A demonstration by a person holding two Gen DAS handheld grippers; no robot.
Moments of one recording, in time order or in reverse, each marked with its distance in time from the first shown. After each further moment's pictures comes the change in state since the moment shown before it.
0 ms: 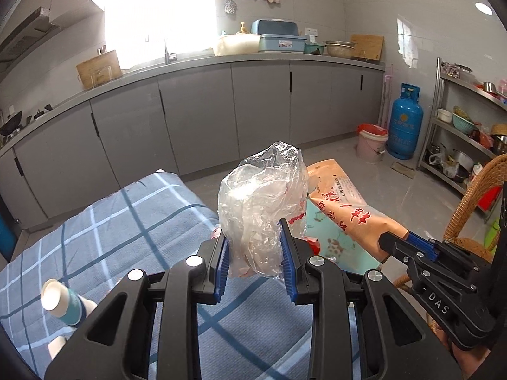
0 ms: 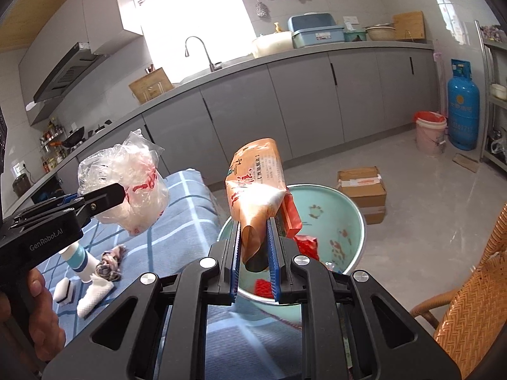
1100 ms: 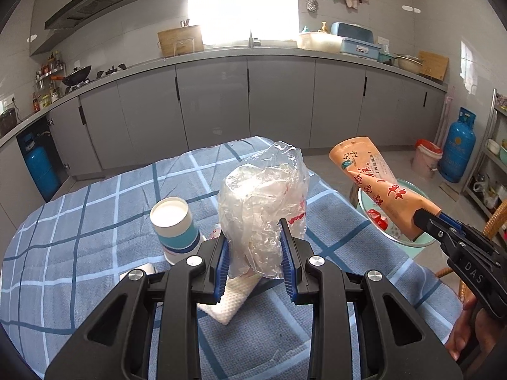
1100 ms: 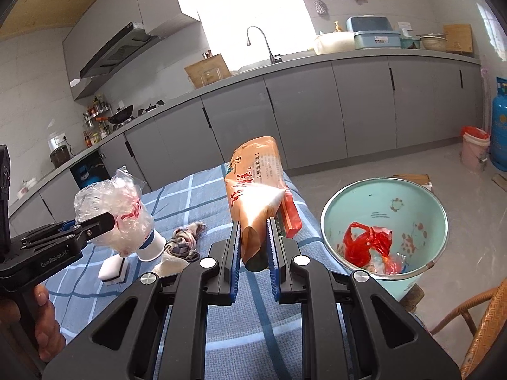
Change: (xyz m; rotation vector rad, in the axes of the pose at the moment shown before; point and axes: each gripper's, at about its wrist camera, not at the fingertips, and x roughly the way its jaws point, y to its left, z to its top) left arm -0.092 0.113 -0.076 -0.190 0.028 0.247; right arm -0.009 0.103 -0.025 -0.114 0.025 0.198
